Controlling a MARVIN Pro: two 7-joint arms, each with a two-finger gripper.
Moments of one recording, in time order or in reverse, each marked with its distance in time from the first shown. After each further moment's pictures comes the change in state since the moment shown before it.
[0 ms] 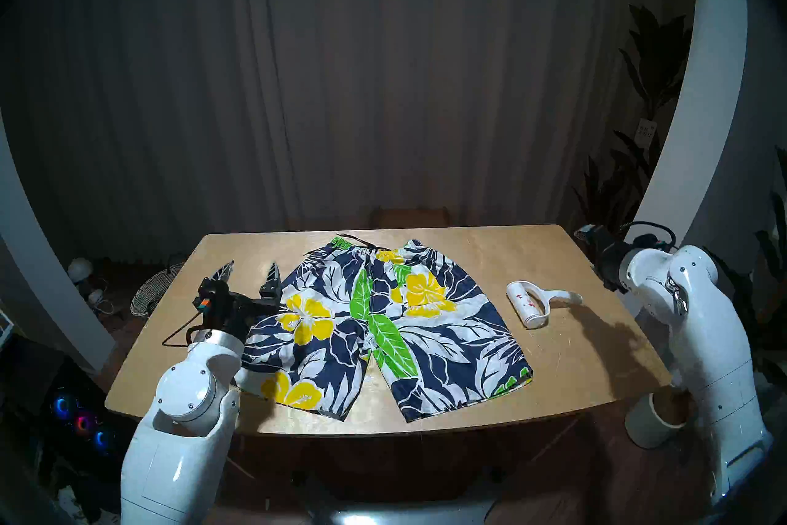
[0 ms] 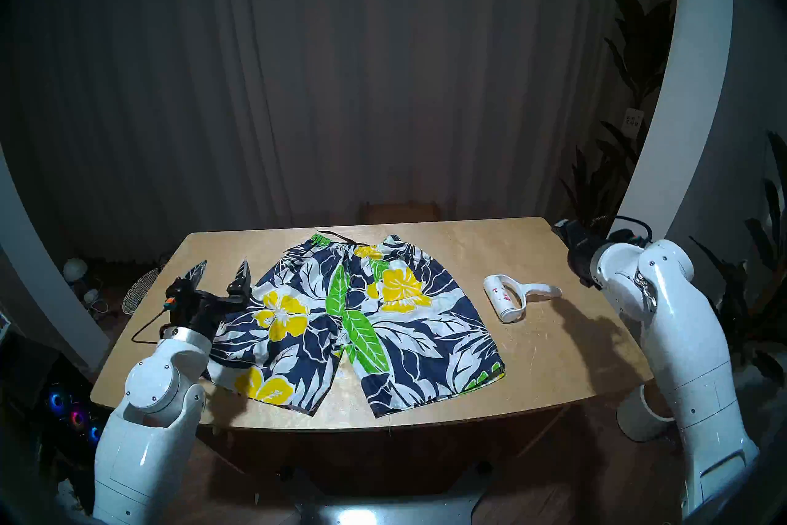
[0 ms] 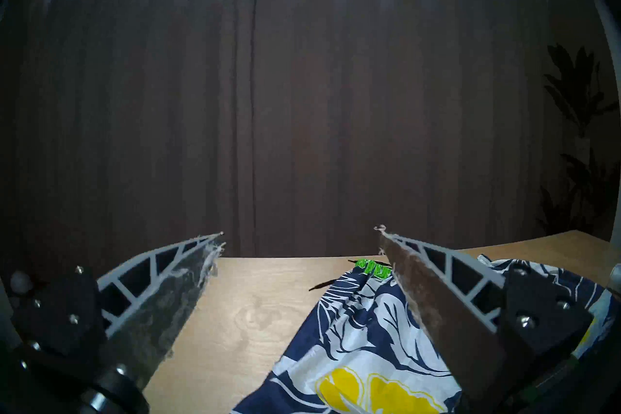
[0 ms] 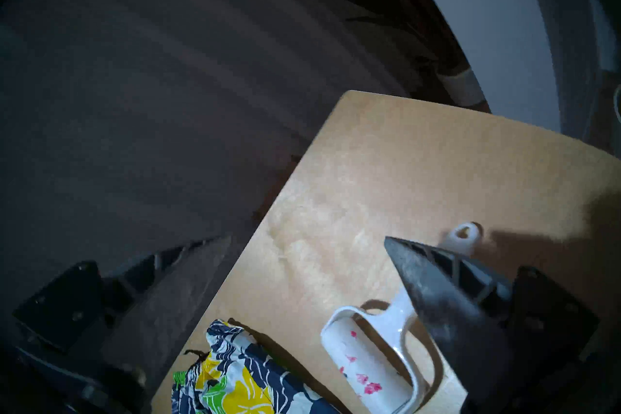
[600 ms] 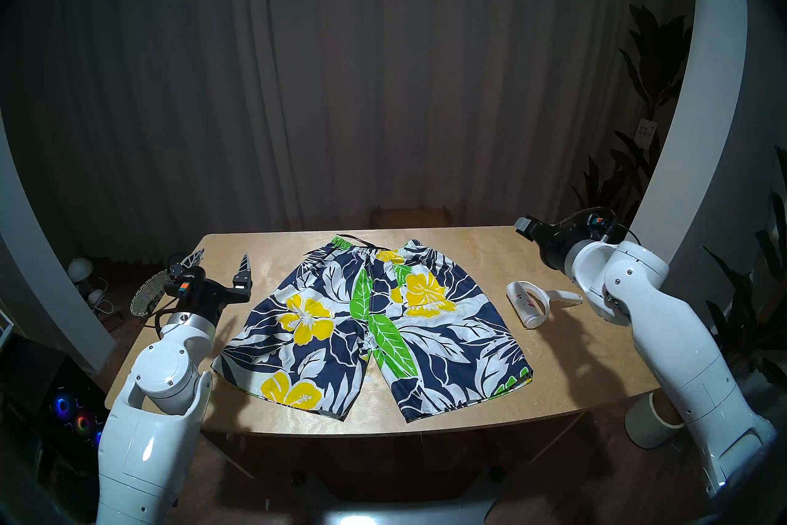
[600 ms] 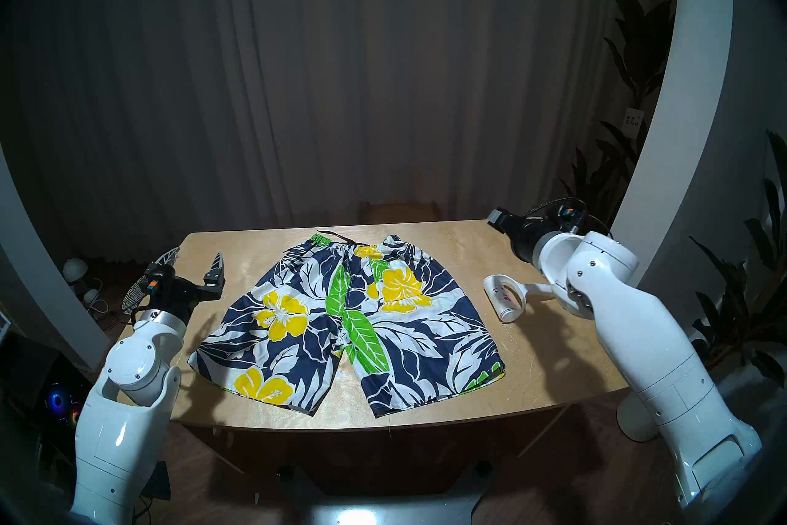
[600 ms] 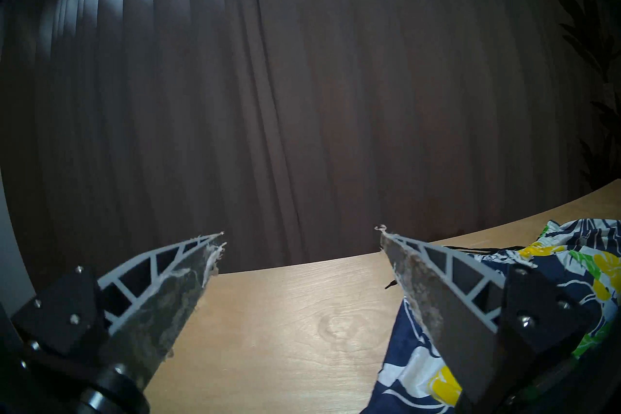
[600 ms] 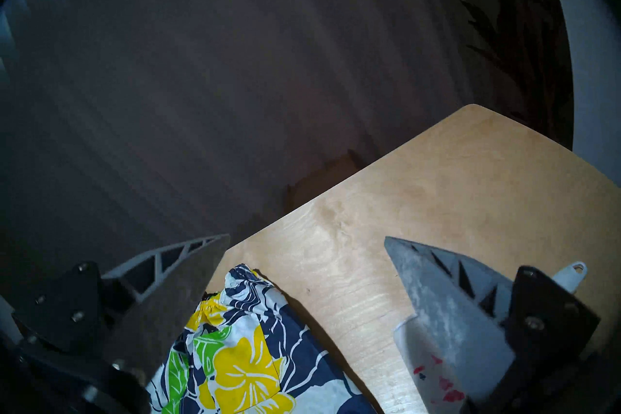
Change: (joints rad) left arm -0.054 0.073 -0.085 0.070 0.050 0.065 0.013; right arm 0.121 -0.009 -0.300 0.007 -0.341 -0.016 0.165
